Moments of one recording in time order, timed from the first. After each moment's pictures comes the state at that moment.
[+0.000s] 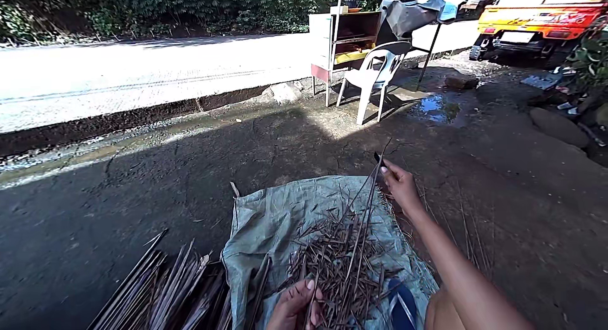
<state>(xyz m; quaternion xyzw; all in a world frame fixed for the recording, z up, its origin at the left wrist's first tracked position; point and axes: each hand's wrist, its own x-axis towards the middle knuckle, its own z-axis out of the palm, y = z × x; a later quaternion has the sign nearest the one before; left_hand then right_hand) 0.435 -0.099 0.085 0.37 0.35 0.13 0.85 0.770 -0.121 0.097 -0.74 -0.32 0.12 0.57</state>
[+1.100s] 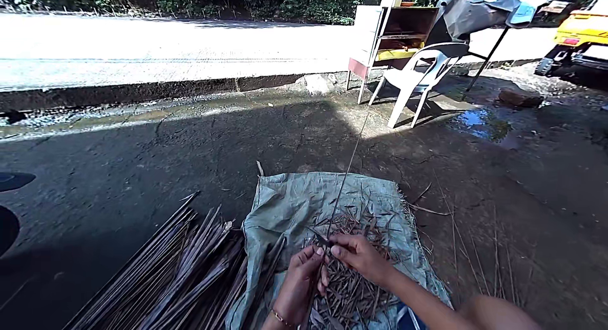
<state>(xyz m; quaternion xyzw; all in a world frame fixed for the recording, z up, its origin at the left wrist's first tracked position) 0.429 -0.084 0.089 0.39 0.38 0.26 0.80 0.611 -0.128 0.074 -0.51 -0.53 0.52 0.44</state>
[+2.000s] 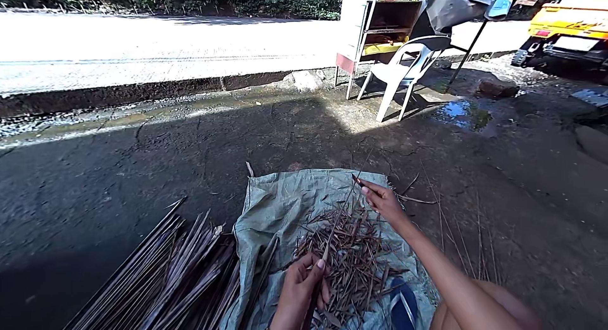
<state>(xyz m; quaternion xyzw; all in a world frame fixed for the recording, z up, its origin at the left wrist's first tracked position) 0.430 -0.099 0.083 0.51 0.37 0.22 0.75 0.701 -0.099 0.076 -0.64 -0.40 0.33 0.57</state>
